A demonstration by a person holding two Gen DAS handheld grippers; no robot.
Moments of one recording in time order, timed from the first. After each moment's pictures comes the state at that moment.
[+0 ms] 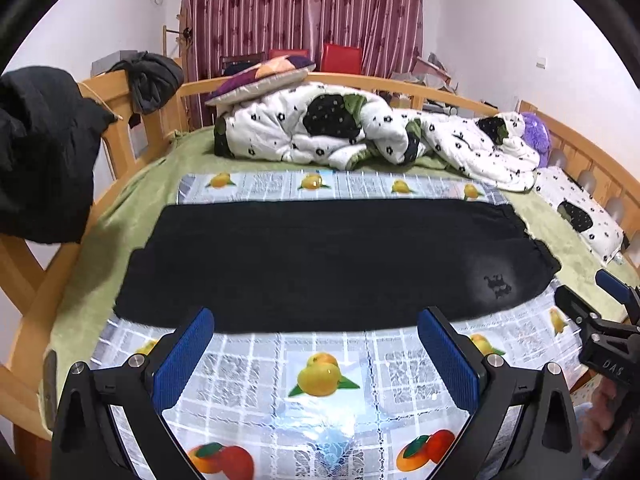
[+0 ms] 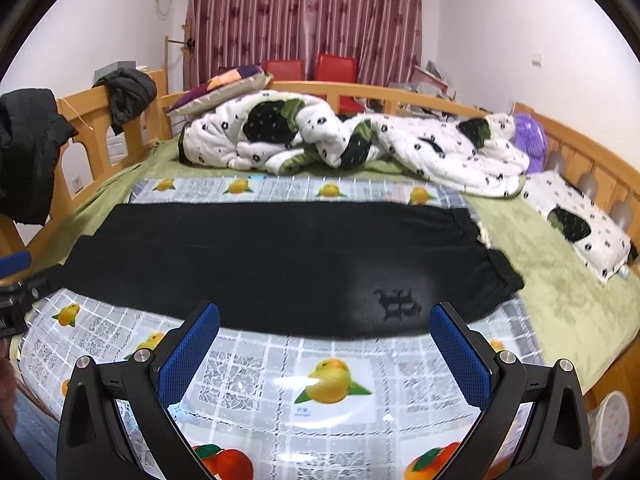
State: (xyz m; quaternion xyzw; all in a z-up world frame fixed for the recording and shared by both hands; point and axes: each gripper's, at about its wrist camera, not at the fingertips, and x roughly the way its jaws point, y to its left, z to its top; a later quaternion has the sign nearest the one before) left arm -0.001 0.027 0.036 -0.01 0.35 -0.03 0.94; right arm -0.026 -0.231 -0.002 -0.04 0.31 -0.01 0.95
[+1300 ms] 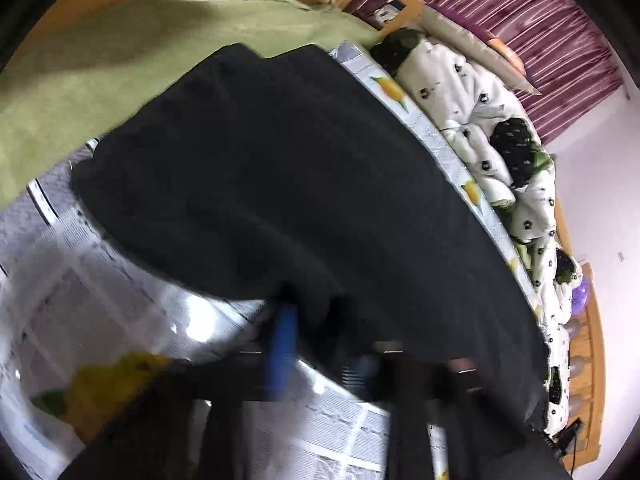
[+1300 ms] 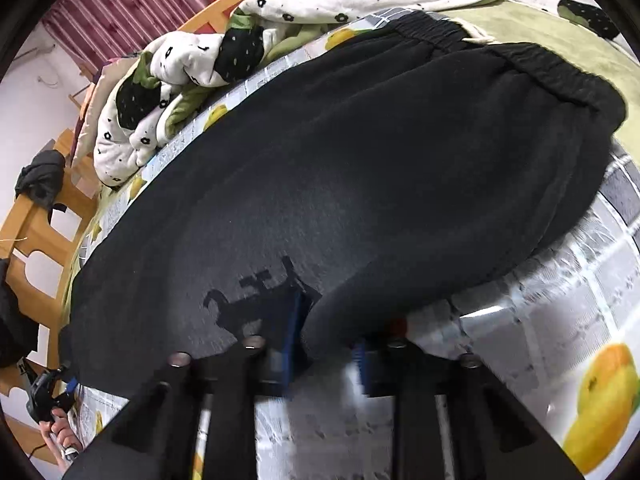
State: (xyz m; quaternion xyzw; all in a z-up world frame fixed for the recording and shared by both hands) left arm 0.148 0.248 -0.187 -0.36 0.42 0.05 0.83; right arm 0.156 -0.423 -0.191 0.23 0.45 0.00 0.87
